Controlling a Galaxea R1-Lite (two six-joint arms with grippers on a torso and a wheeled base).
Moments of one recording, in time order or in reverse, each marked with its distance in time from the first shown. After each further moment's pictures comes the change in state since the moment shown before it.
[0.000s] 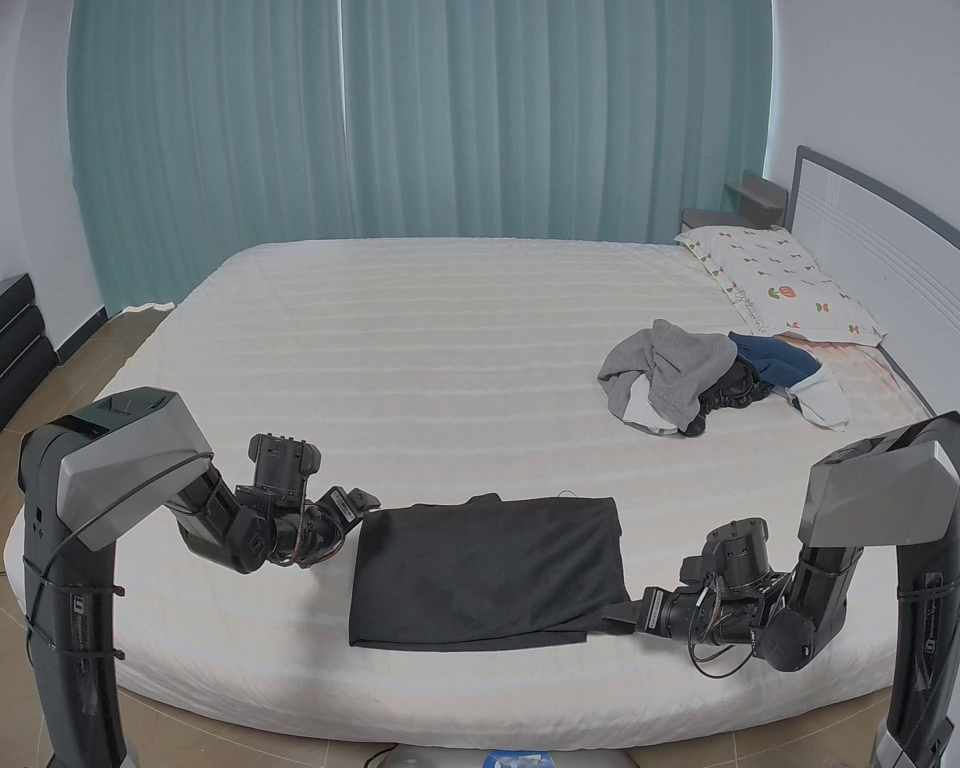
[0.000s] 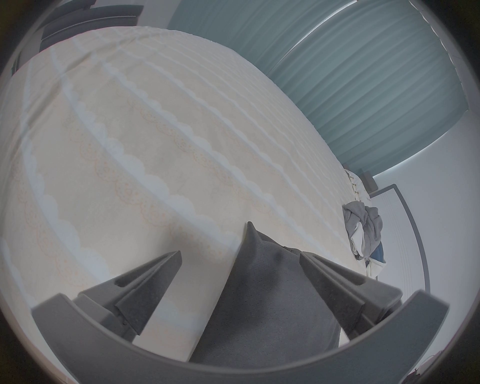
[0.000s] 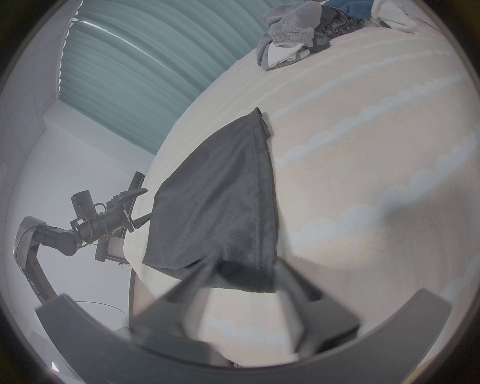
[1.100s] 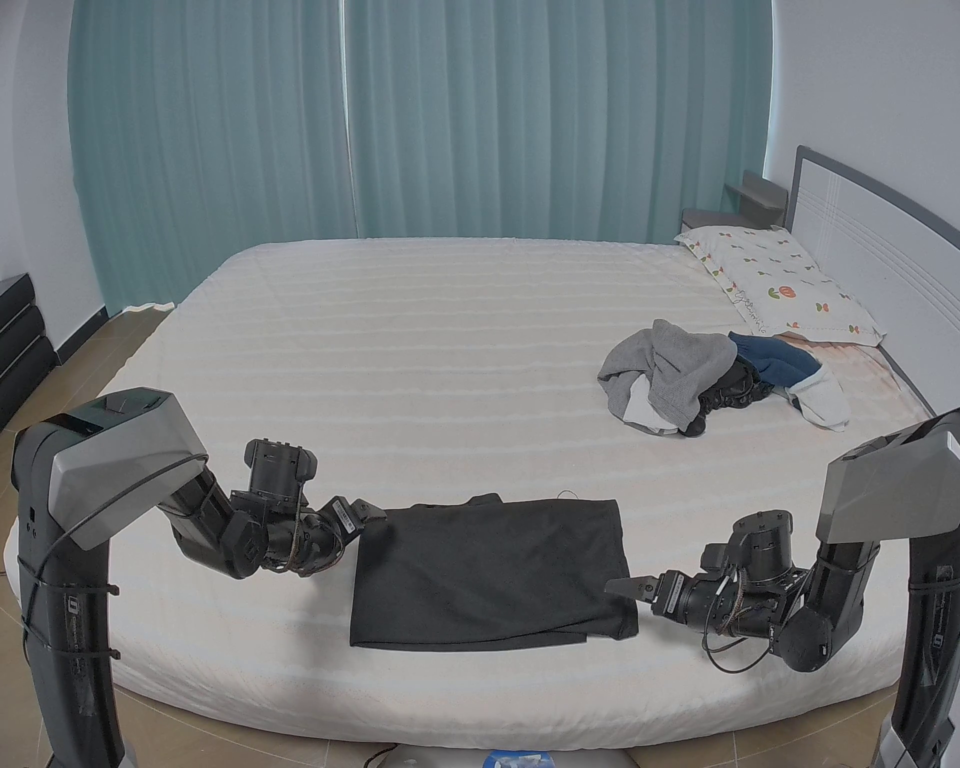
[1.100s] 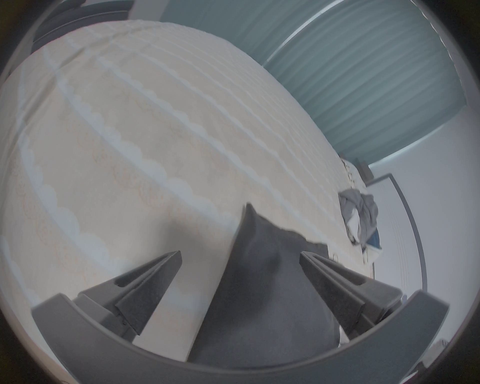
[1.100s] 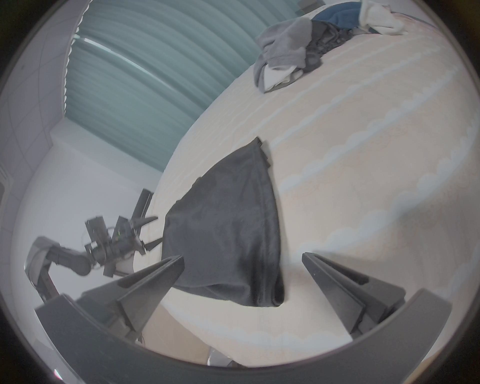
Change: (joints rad) left arm 0.001 -0.021 0.044 0.006 -0.074 0.038; right arm -0.044 -0.033 0.071 -0.129 0.003 0.049
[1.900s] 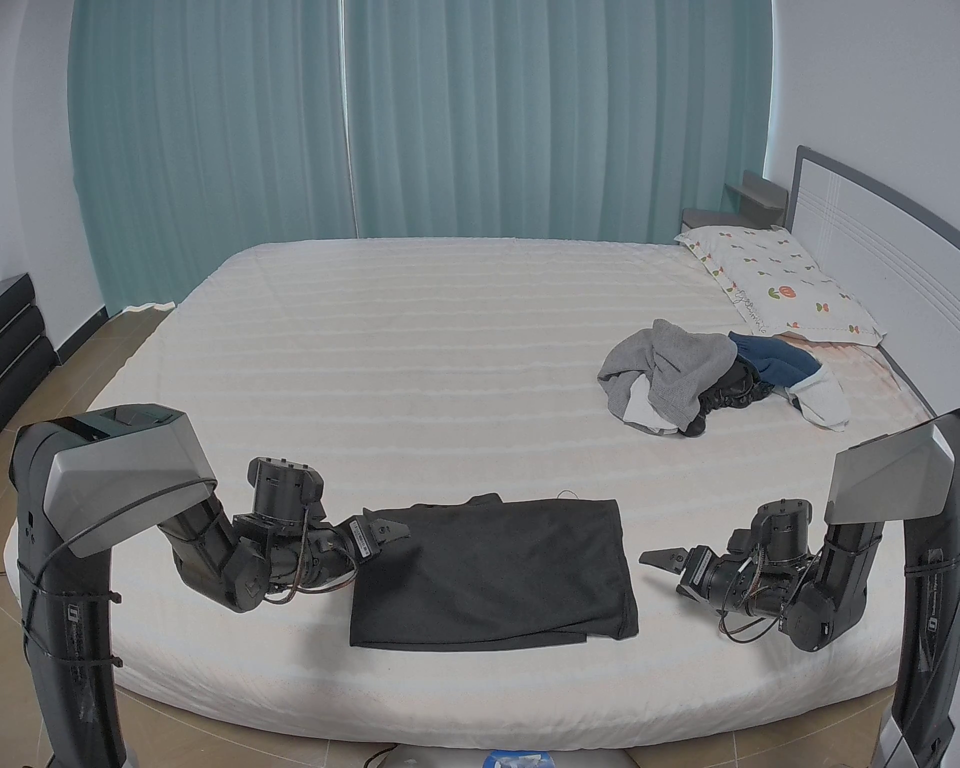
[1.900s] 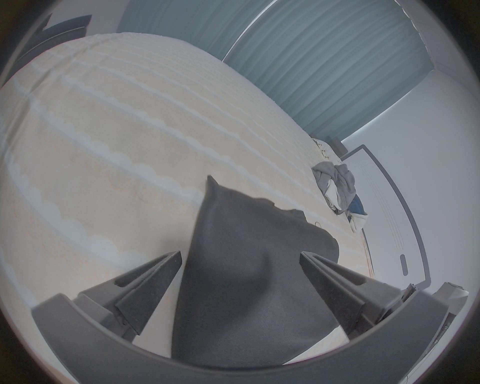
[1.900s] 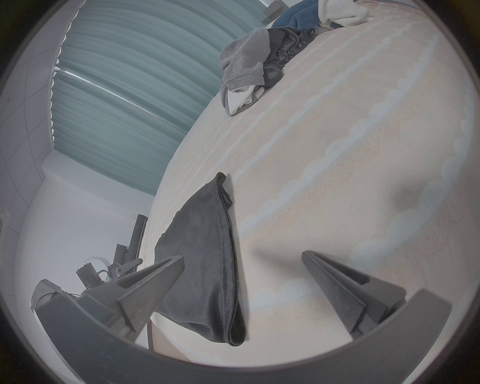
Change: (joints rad) left arm -0.054 -0.023 0.154 -0.214 -0.063 0.136; right arm -0.146 0.076 -0.066 -0.033 0.037 0.071
